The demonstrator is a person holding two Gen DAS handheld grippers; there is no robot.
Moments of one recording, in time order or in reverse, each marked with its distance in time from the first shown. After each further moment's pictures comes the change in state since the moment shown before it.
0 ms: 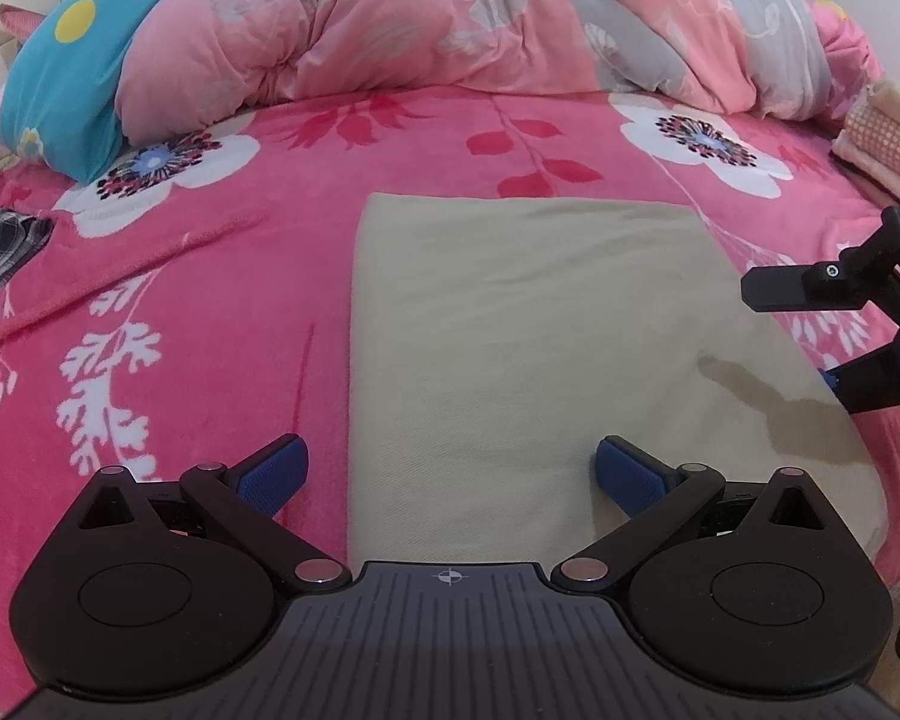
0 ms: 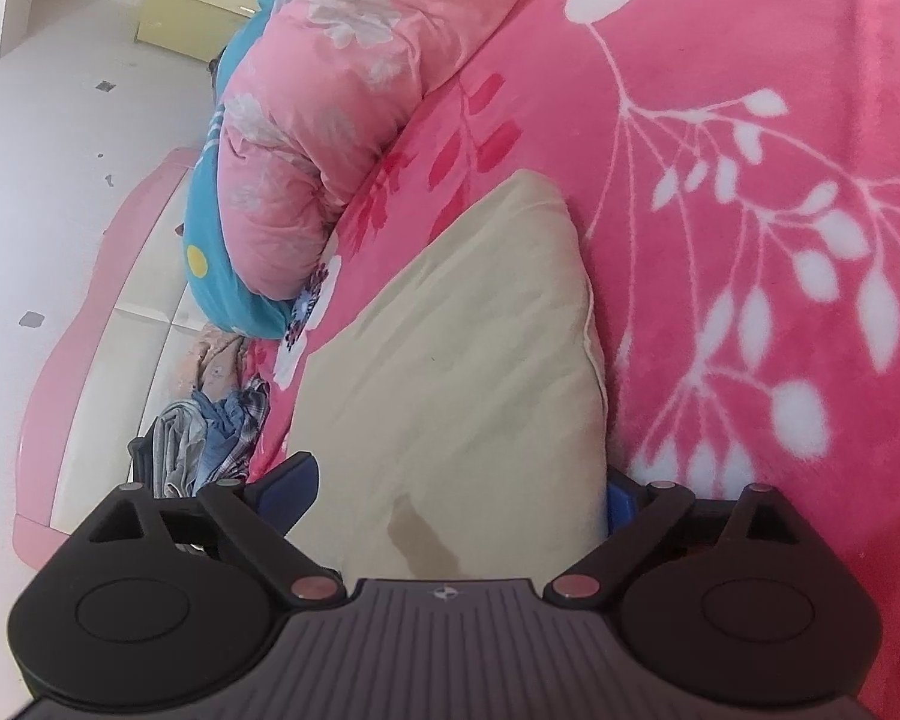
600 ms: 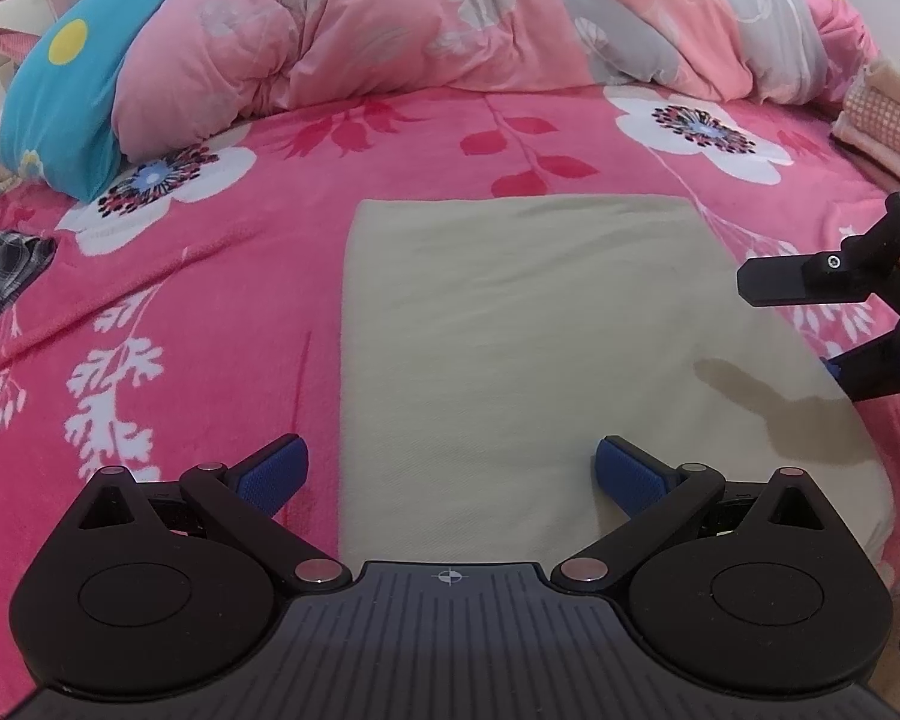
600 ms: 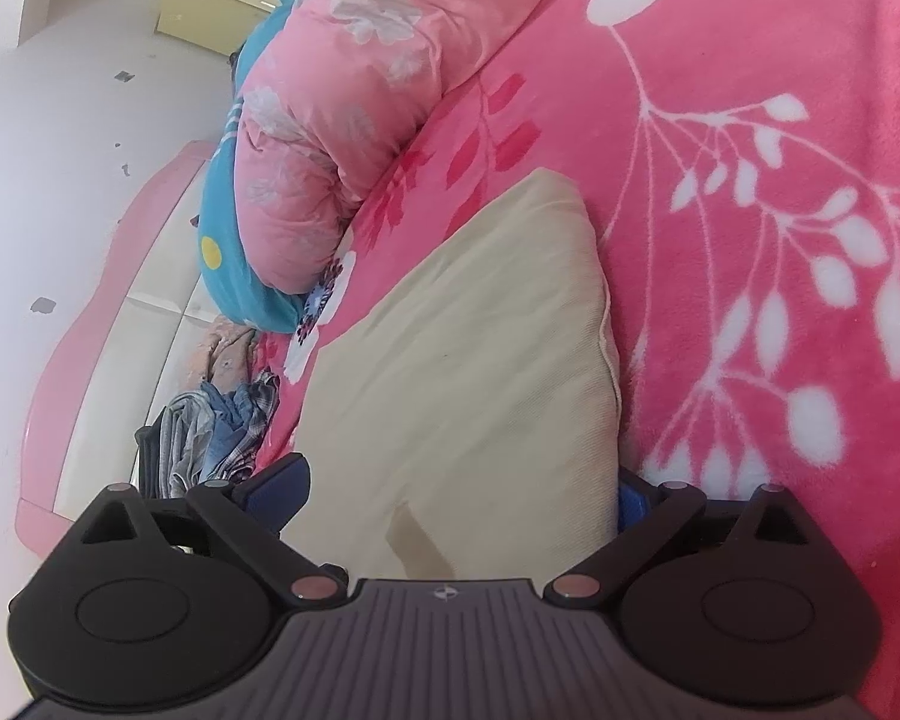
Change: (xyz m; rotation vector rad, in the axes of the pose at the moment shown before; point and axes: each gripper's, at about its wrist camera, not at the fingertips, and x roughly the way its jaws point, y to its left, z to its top) left arm -0.002 -0.008 0.003 0.043 0.003 0.027; right arm 0.000 0.000 -0.002 -0.035 -0.002 0.026
